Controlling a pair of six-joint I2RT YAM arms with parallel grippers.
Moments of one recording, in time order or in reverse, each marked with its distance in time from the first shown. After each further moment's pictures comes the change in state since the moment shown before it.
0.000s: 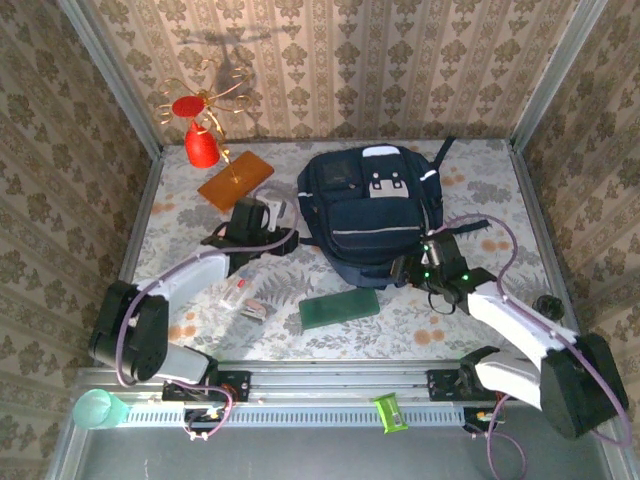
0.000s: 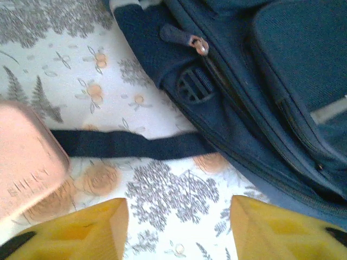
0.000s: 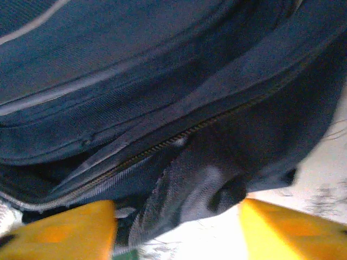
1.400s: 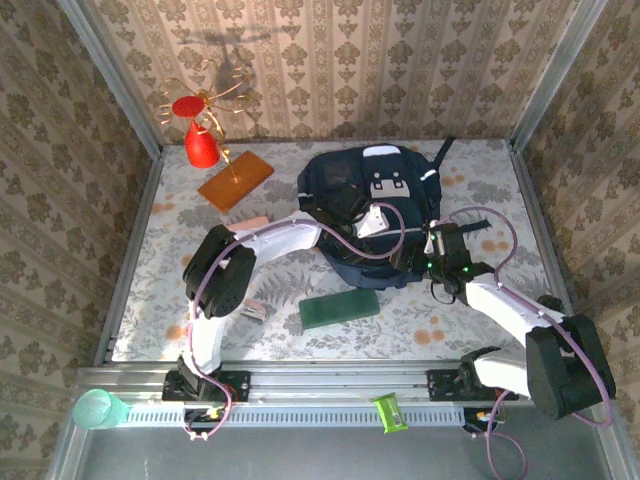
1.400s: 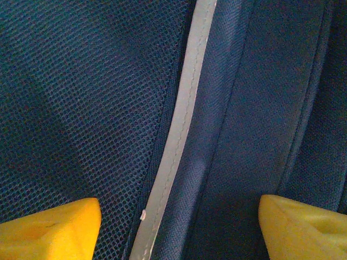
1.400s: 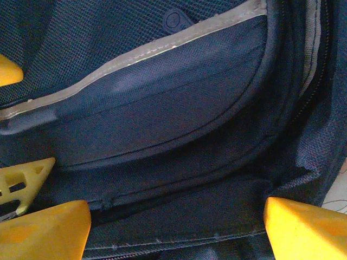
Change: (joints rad) left arm -0.363 0.633 0.731 -0.318 -0.094 0.673; right arm -0.096 0.153 -0.010 0.220 -0.097 -0.081
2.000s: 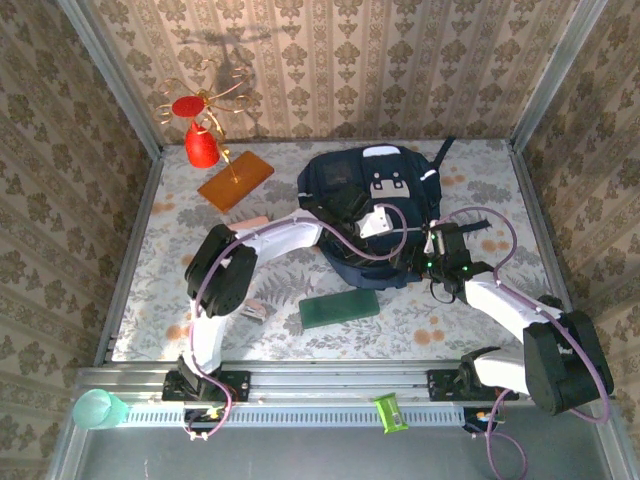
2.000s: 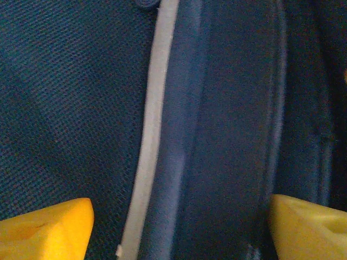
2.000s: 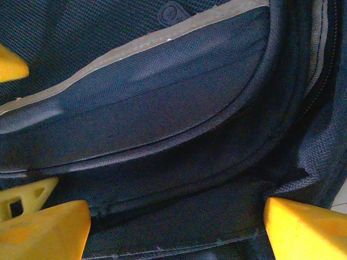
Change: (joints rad) left arm 0.003 0.023 0.034 0.002 0.074 0.071; right arm -0.010 0.021 0.000 0.015 -0.023 0.008
